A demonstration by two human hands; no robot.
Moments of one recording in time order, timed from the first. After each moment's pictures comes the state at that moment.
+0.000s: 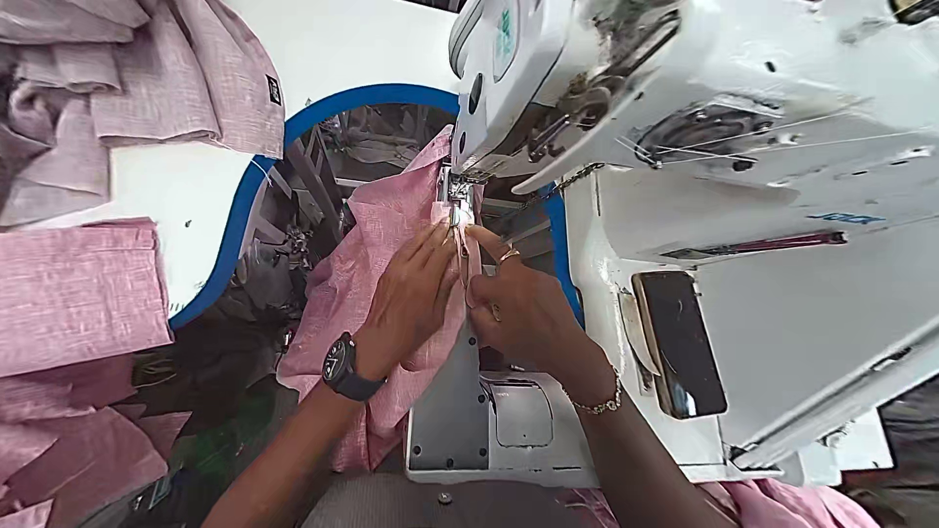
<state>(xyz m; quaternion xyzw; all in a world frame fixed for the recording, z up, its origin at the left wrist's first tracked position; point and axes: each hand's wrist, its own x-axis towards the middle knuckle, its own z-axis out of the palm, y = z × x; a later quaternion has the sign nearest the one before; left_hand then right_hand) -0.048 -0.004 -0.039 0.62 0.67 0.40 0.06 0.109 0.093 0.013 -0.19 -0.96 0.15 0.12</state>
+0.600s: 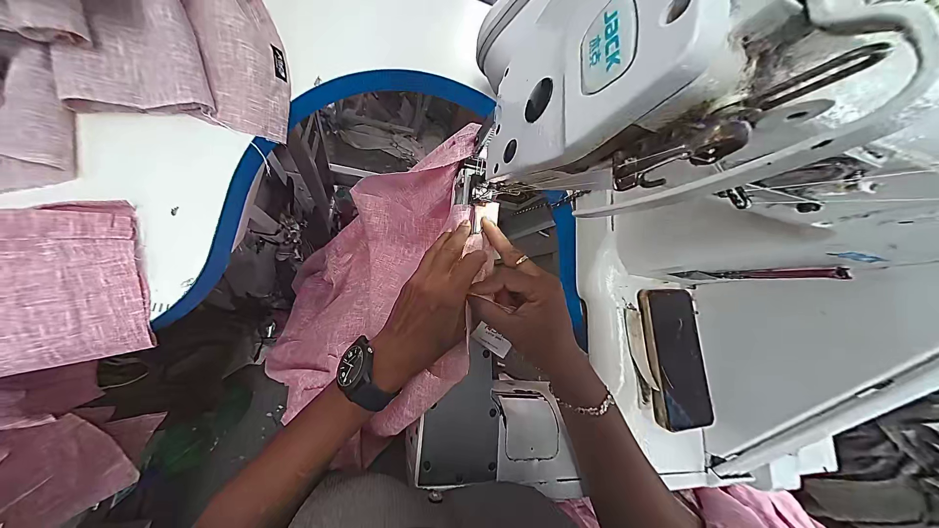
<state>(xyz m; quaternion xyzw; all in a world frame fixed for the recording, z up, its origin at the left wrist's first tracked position) -0.043 0.000 -0.036 0.60 0.65 0.46 0.10 0.090 0.096 -0.002 -0.25 -0.83 0.43 0.24</state>
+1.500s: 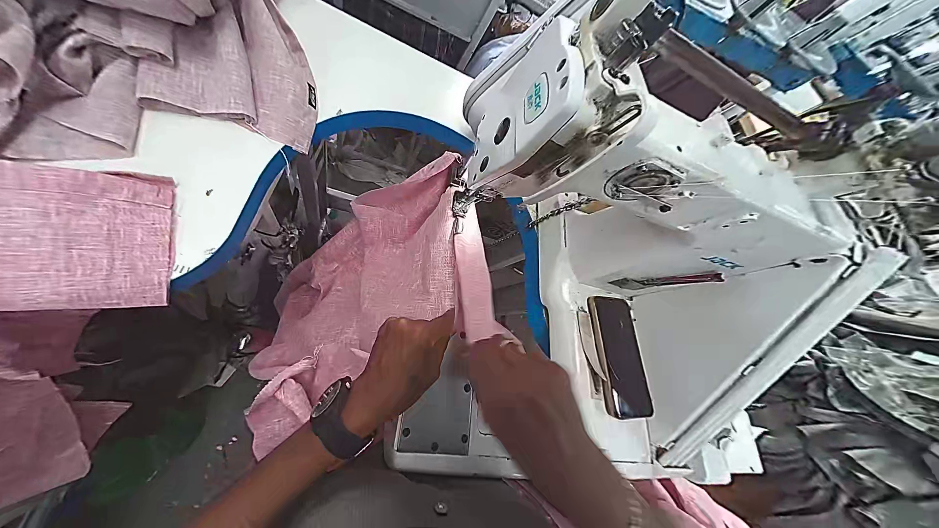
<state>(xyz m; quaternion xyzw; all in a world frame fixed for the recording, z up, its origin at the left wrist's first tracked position) -0.005 -0.067 -0.029 0.55 0.66 0.50 0.12 0.131 0.001 0.059 -0.21 -0.96 -0.09 0.14</state>
